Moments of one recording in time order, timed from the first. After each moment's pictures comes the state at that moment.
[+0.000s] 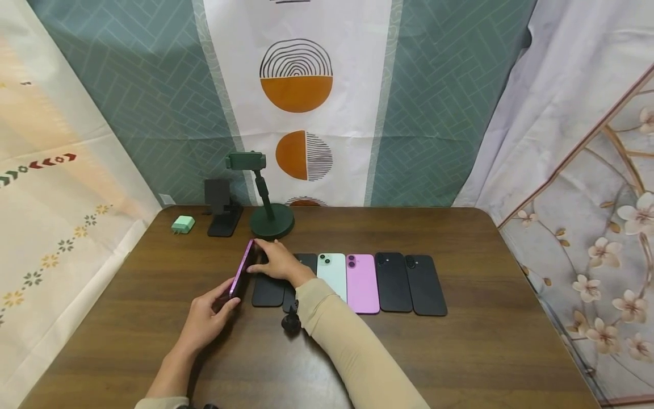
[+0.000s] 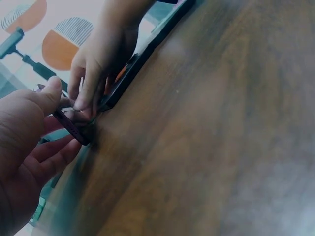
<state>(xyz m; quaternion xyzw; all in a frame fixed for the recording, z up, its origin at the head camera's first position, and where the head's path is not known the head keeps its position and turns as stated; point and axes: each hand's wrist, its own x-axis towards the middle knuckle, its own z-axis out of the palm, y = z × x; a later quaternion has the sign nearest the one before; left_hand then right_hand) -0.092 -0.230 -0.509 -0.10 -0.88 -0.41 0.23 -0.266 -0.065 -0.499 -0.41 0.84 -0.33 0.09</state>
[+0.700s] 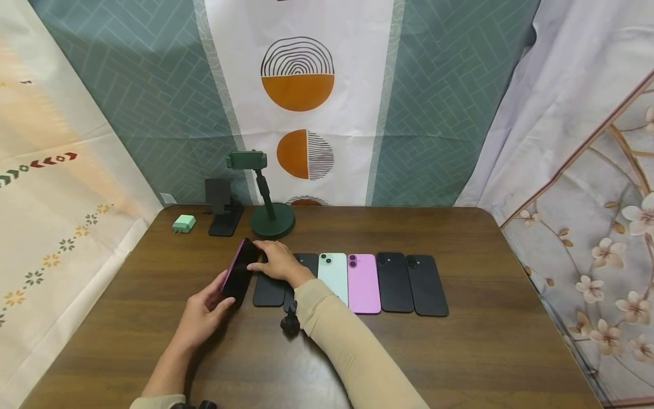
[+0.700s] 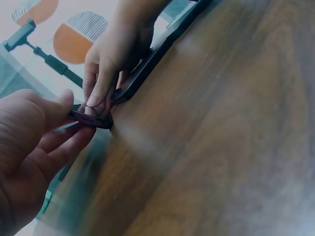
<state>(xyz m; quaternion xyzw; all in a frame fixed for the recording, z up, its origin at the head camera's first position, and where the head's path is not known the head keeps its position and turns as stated) -0.087 -0.240 -0.504 -0.06 -0.86 -0.48 0.17 -0.262 -0.070 -0.500 -0.39 0.86 -0.31 0.07</state>
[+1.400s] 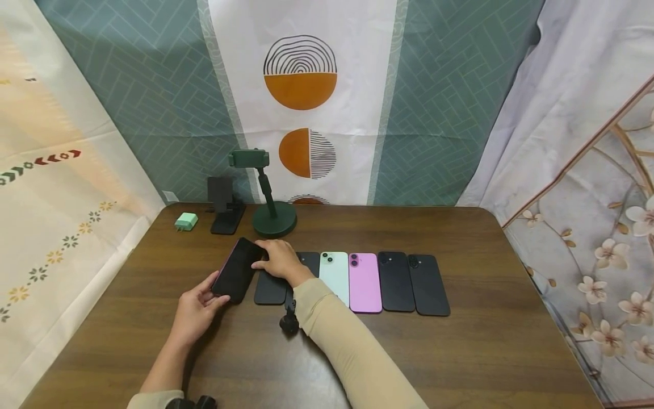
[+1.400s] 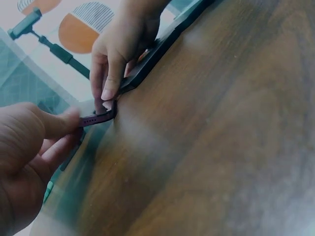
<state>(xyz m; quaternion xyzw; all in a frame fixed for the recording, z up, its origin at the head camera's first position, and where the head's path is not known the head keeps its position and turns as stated) -0.087 -0.247 -0.502 0.05 -0.83 -0.54 0.13 -0.260 -0.073 -0.499 -0.37 0.88 -0.29 0.06</state>
